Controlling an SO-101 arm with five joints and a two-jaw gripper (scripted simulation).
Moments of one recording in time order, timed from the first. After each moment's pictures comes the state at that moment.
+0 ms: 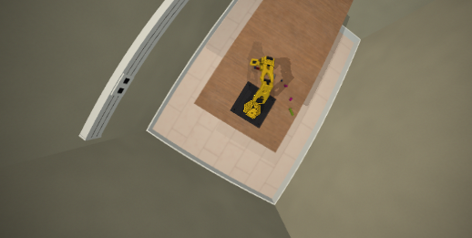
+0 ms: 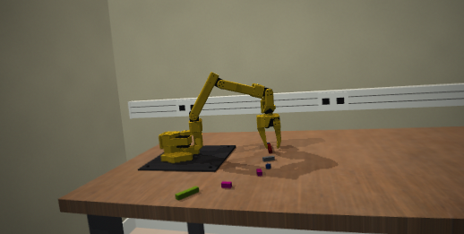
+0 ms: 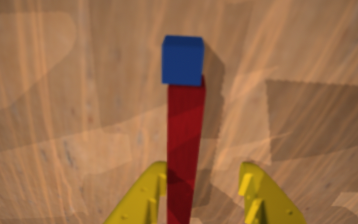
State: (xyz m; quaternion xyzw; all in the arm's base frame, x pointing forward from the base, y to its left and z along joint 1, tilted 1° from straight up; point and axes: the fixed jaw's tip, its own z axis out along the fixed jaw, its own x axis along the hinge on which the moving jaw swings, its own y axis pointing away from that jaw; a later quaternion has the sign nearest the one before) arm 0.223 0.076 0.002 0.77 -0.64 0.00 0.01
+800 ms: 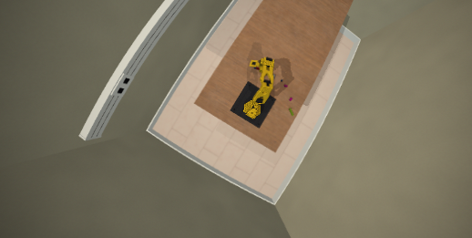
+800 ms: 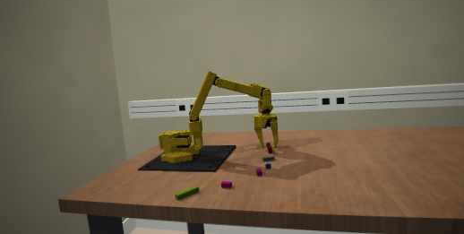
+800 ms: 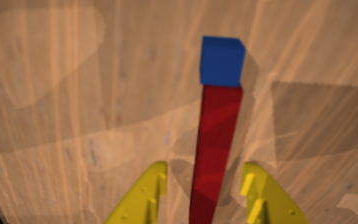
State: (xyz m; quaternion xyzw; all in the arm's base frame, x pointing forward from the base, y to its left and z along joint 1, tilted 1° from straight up) arm 0.213 0.074 0.003 0.77 -0.64 -0.01 0.01
